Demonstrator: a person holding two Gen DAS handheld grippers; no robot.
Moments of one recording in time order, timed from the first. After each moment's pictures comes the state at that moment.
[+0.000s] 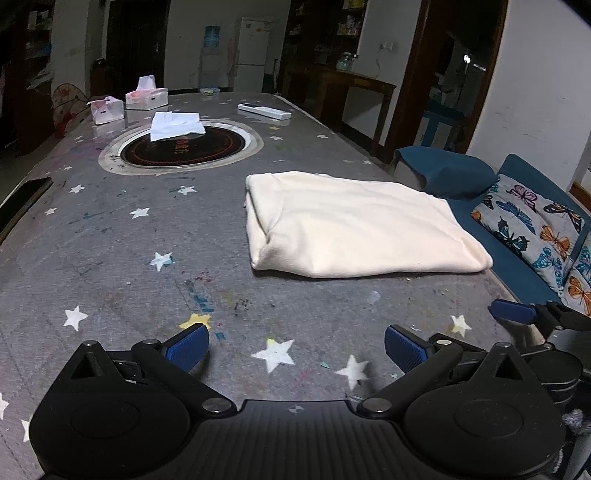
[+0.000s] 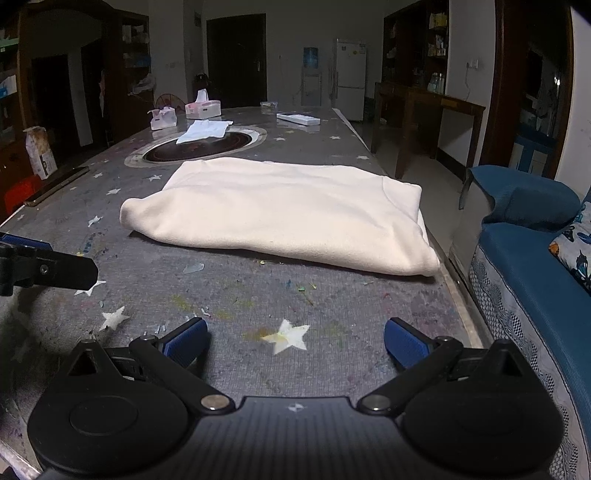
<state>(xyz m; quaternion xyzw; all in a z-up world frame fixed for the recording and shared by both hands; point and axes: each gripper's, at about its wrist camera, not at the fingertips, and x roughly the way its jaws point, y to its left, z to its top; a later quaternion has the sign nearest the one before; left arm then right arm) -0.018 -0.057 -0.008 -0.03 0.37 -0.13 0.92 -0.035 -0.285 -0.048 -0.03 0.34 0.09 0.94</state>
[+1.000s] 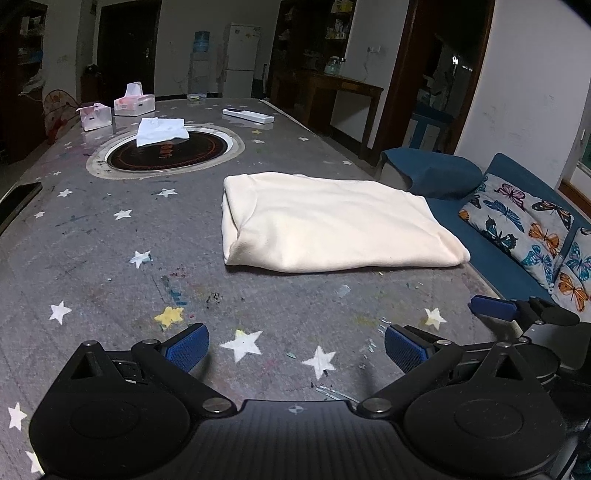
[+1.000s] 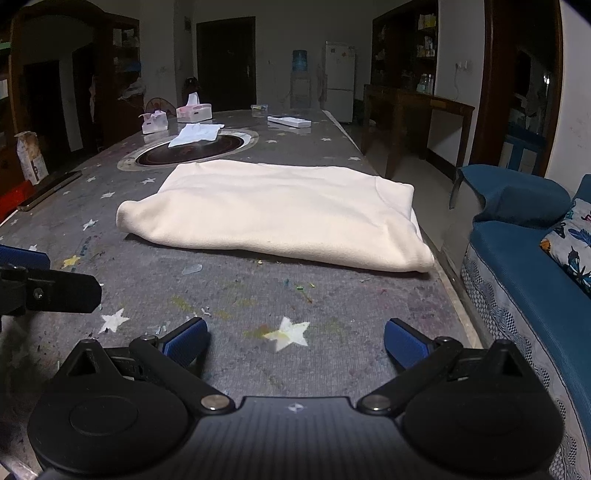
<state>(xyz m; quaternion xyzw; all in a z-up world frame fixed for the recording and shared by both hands) -0.031 -0.073 -0.006 -0.03 0.37 -0.14 0.92 -0.039 -0.280 -0.048 -0.03 0.34 0.08 0.94</state>
